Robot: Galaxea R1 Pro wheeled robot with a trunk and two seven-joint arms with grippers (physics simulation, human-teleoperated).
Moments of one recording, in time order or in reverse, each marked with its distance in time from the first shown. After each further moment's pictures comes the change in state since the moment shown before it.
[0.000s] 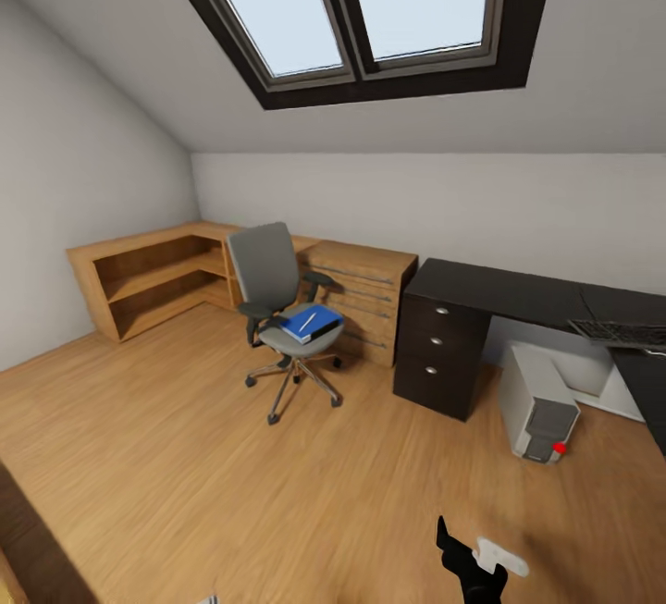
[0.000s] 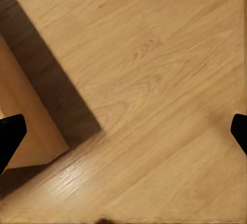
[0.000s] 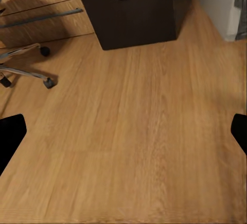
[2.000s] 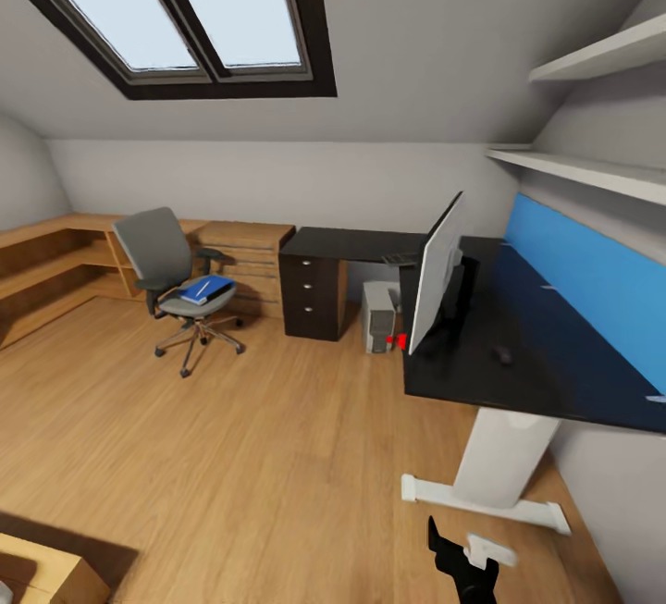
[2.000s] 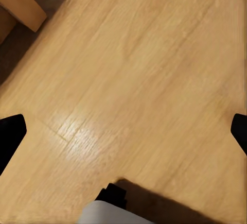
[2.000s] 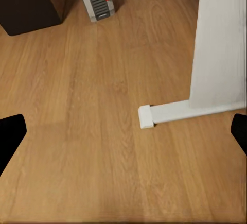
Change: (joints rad) left arm 0.000 -0.002 -0.007 0.050 -0.006 0.002 -0.002; right arm 0.000 0.000 0.000 0.001 0.133 0.001 0.000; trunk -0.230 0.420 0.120
